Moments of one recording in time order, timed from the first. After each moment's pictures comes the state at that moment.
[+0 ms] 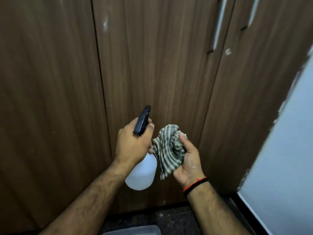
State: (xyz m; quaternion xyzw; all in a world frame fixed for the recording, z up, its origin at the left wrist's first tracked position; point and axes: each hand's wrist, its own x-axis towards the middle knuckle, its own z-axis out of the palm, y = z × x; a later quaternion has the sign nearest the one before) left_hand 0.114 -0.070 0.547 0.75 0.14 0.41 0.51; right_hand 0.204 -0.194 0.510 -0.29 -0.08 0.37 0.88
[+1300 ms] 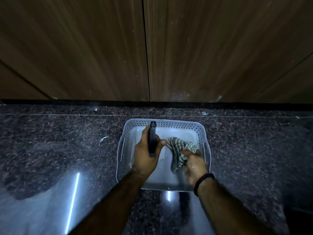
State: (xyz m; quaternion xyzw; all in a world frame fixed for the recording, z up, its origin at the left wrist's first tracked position) left_hand 0.022 -0.042 -0.010 0.73 0.34 0.26 0.53; right_hand 0.128 -0.158 -0.017 -0.62 0.24 0.42 0.62
